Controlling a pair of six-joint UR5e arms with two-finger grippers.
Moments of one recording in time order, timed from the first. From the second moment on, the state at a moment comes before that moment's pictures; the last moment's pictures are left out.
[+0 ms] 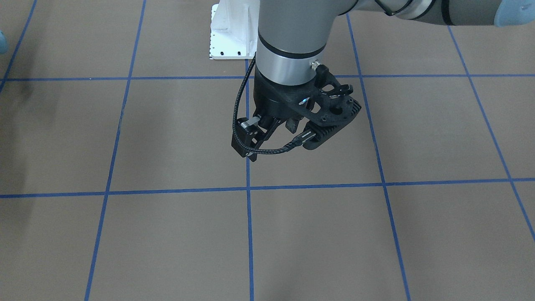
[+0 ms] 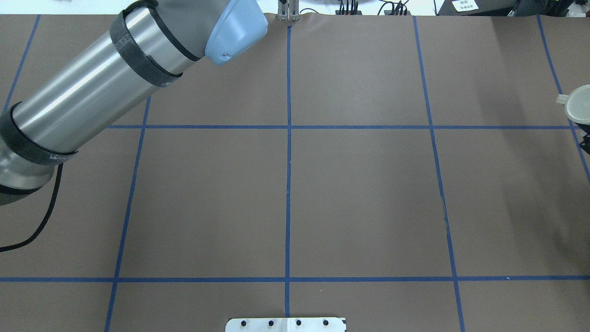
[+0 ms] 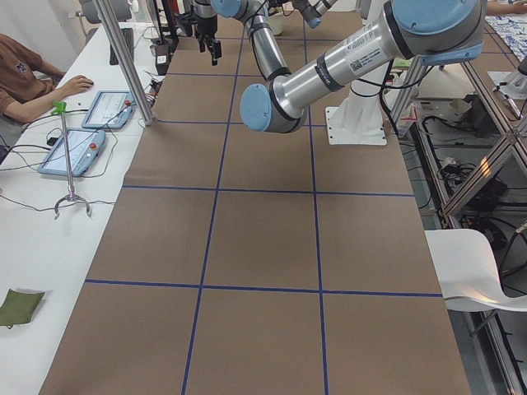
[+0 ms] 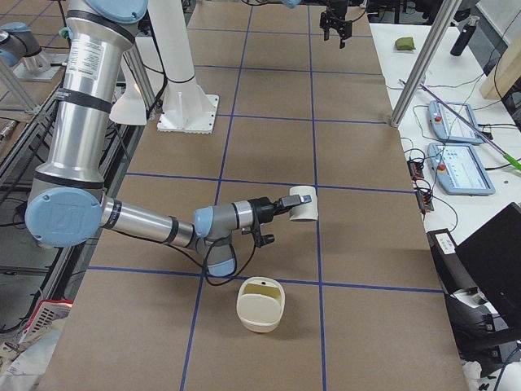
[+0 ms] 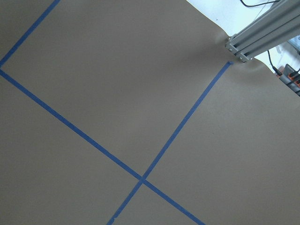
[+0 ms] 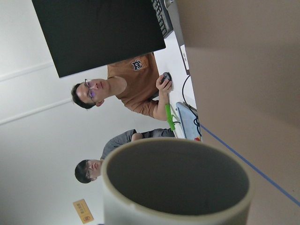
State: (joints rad) left arm -0.92 -2.76 -1.43 -1.25 -2.12 -1.55; right arm 0.88 -1.76 1.38 0.53 1.30 2.51
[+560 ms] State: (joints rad) left arm -0.94 -2.75 -1.40 -1.25 -2.10 -1.44; right arm 0.75 -1.49 1.54 0.08 1.29 1.91
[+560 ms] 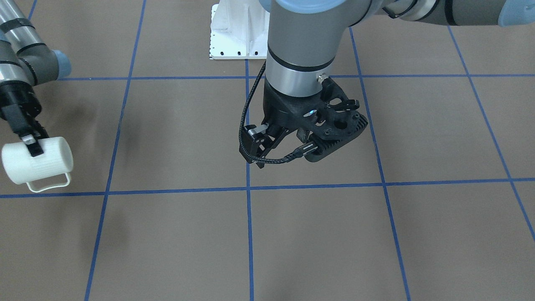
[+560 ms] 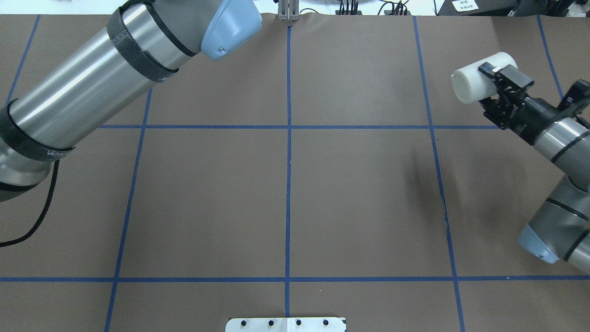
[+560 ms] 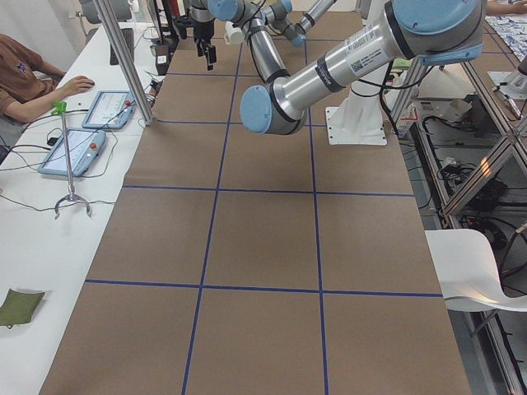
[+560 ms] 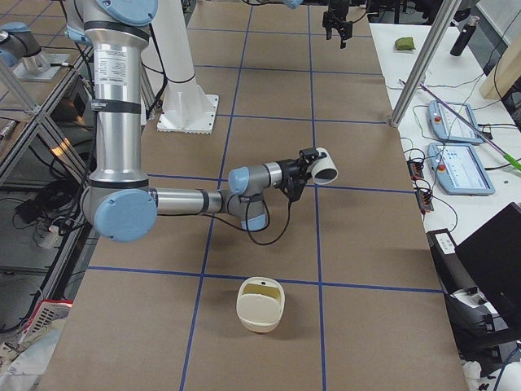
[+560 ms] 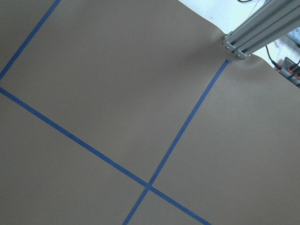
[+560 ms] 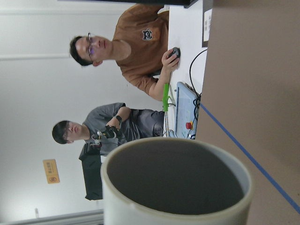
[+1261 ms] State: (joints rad) left arm -0.96 -2.75 -1.37 -1.13 -2.10 -1.19; right arm 0.45 -1.09 1.60 -0.56 1.00 1.24
